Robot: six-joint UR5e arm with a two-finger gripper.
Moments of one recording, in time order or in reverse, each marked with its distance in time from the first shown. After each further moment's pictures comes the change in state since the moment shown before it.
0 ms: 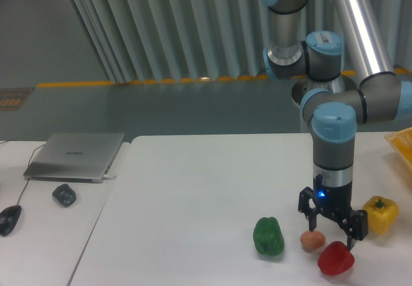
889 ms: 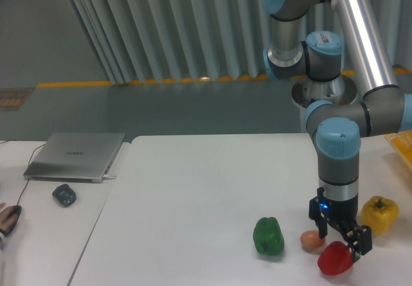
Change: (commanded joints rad) arm 0.009 -0.029 0.009 0.002 0.041 0.180
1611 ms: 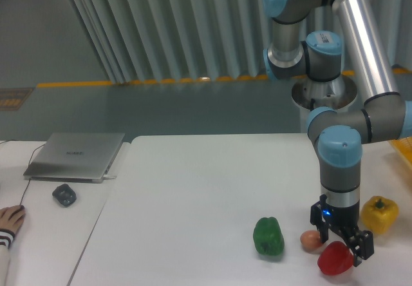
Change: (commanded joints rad) arm 0.008 -0.023 -0.012 0.021 -0.008 -0.051
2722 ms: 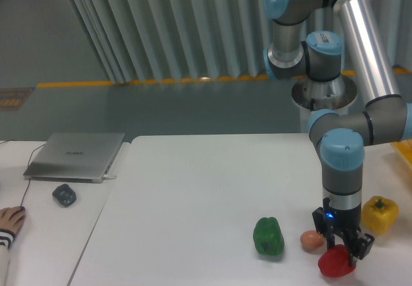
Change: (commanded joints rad) arm 0.000 0.006 0.000 -0.008 0.002 -0.026
